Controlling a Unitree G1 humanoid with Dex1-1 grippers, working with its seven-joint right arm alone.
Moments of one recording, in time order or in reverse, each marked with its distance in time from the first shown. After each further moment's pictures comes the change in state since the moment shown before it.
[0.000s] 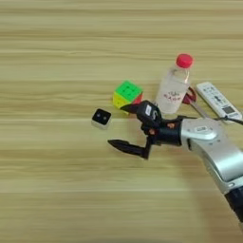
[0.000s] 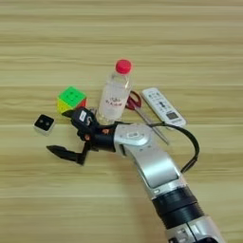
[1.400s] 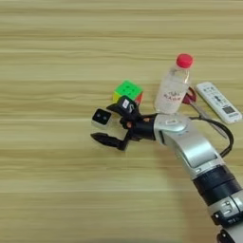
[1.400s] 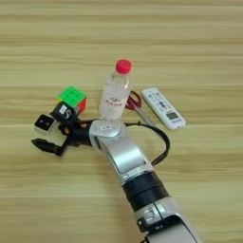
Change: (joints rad) arm -0.119 0.172 0.030 0.201 -0.073 0.089 -0.095
